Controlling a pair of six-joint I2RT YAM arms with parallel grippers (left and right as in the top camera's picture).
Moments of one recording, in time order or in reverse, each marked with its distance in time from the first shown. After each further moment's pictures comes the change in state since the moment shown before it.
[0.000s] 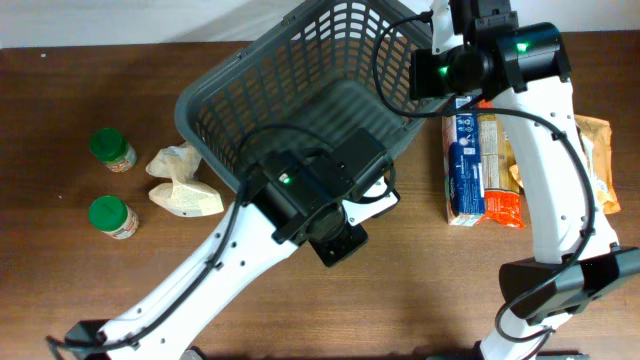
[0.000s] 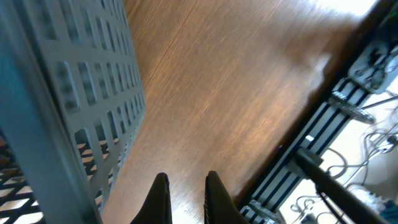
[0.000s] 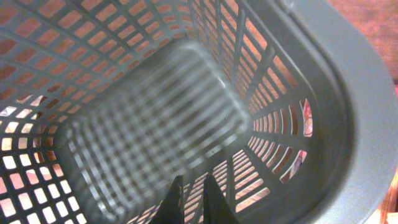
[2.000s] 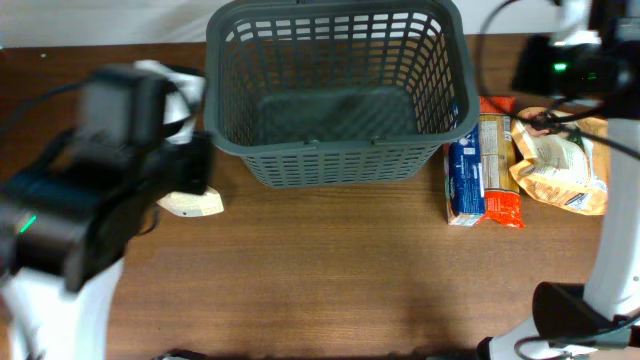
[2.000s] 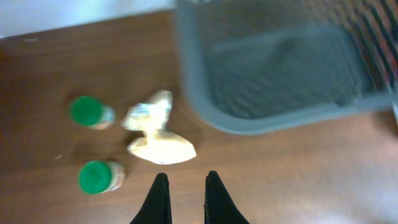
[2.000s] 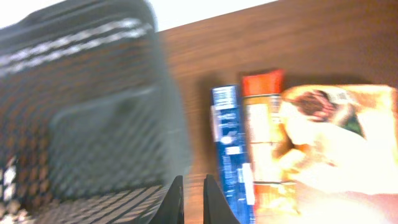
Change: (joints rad) left arm 0.602 -0.243 0.222 0.030 -0.179 -0.214; right arm -0.290 -0.146 0.150 -0.188 0.063 0.043
